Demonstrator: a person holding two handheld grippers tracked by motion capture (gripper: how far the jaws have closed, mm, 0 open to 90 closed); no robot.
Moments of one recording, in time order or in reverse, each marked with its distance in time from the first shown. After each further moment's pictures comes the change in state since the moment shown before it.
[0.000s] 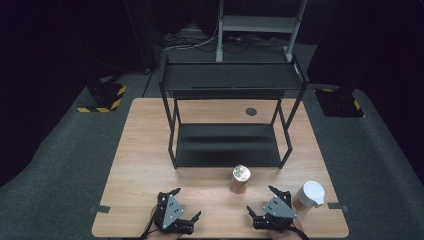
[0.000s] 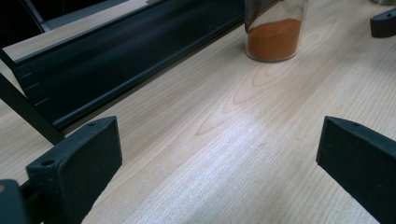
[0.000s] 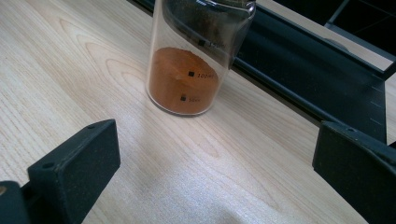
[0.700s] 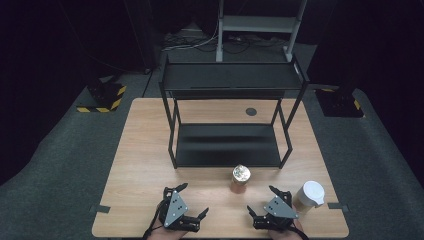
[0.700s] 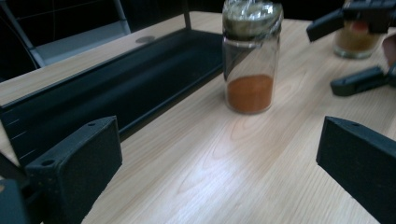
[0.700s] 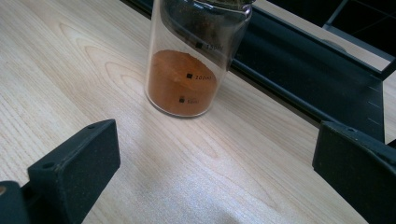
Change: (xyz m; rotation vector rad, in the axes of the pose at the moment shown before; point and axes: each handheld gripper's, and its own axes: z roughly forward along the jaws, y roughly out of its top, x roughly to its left) left arm -0.007 0.019 0.009 -0.088 -0.083 -0.042; right arm 0.000 -0.002 -0.001 -0.009 -0.004 0.008
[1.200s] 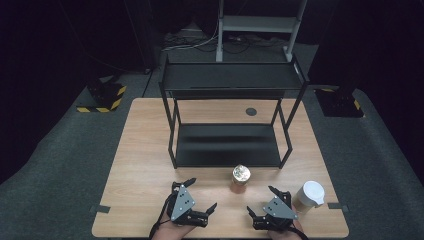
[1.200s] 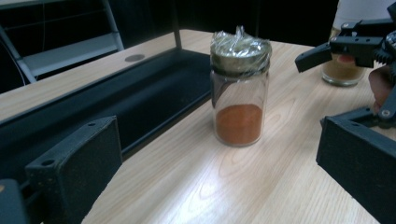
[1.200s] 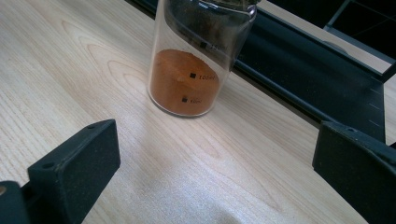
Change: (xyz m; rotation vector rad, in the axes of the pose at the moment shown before) left arm -0.005 0.008 0.020 -0.021 -0.039 -0.001; right arm 0.001 0.000 0.000 0.001 0.002 -0.013
